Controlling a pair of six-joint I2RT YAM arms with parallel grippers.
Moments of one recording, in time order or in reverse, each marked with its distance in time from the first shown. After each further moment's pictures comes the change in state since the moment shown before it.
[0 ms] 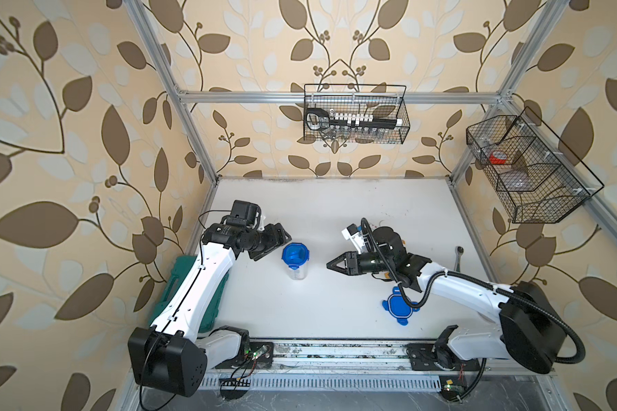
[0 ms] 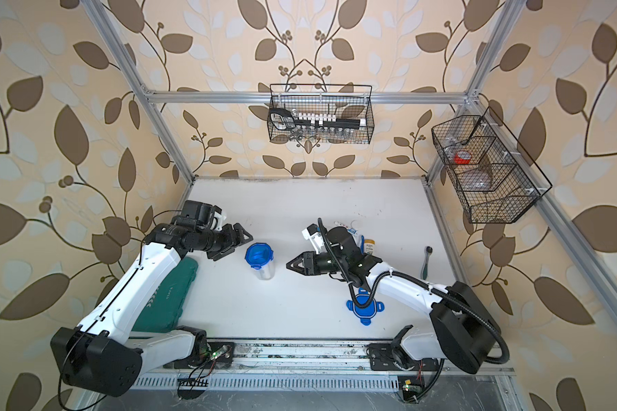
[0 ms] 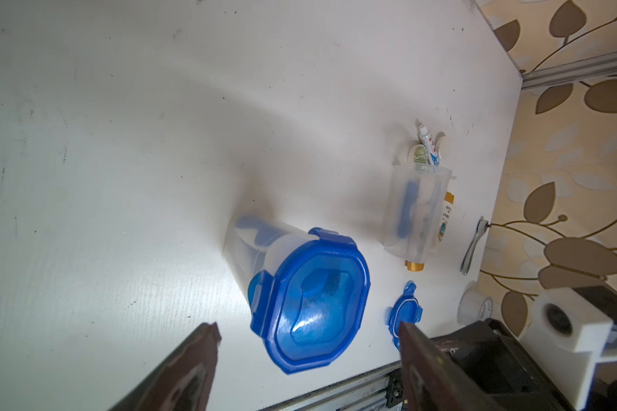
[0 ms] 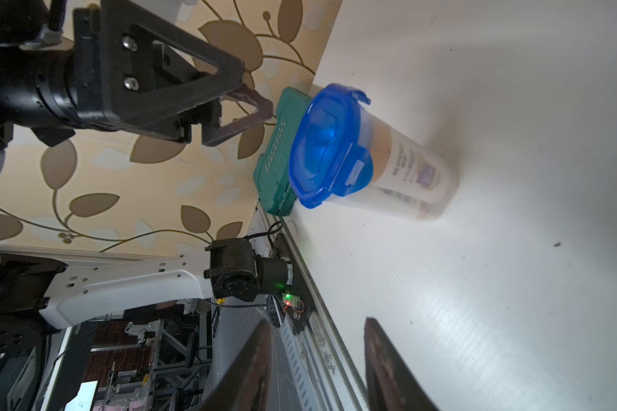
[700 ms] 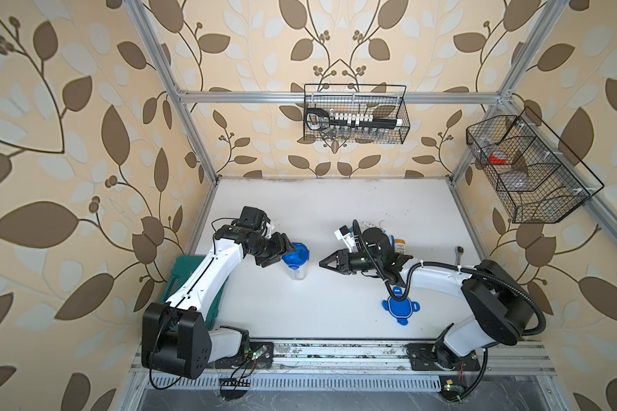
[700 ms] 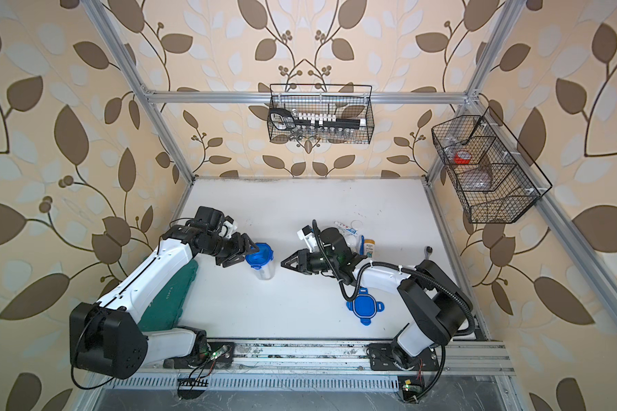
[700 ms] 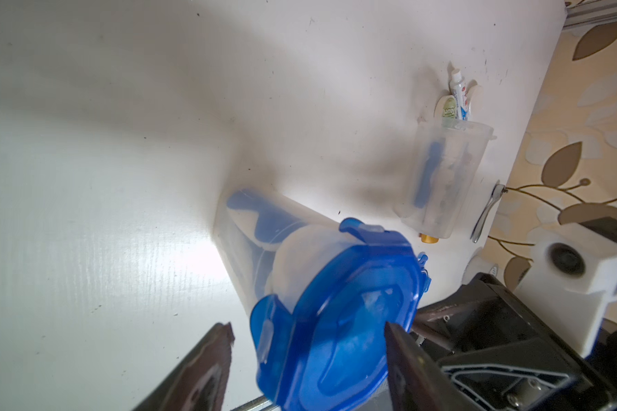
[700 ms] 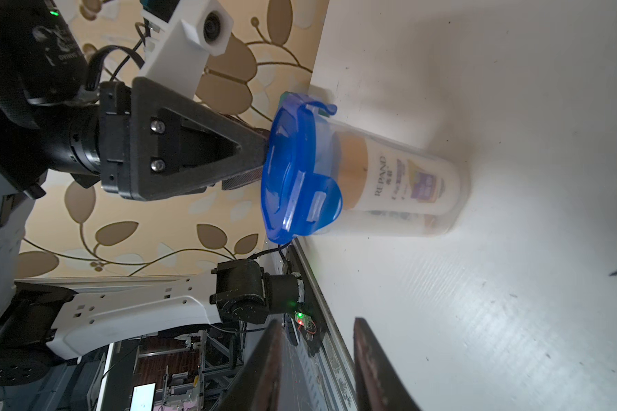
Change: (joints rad) left arm 0.000 0.084 -0.116 0.073 0.109 0.040; right arm 0.008 0.186 0.005 0.198 -0.037 0.156
